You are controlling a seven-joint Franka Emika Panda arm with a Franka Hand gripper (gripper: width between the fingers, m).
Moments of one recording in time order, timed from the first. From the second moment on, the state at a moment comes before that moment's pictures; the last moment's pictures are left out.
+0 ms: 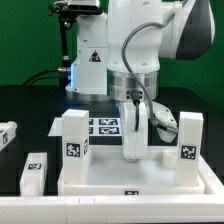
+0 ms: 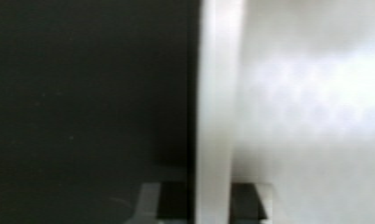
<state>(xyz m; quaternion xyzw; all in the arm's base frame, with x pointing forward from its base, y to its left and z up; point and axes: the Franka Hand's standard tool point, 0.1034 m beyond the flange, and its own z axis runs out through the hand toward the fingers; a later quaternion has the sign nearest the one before) 0.502 0.044 0.006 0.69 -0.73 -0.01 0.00</state>
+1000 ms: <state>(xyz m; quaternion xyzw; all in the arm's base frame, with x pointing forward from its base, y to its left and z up) 0.498 0.053 0.085 0.90 -0.44 -0.02 -0.02</state>
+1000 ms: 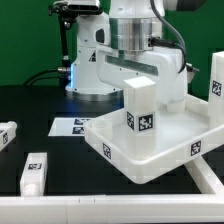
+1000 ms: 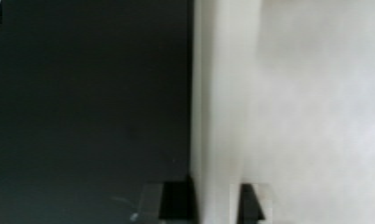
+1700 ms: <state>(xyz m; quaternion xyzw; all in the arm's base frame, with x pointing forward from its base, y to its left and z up) 0.505 0.043 0.084 1.00 0.02 -0.01 -0.01</state>
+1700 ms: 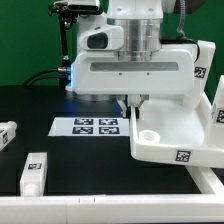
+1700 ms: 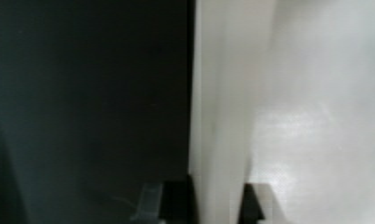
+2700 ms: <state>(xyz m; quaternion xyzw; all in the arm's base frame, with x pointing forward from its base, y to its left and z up) 0.555 -0.004 0.088 0.84 0.54 -0.04 0.00</state>
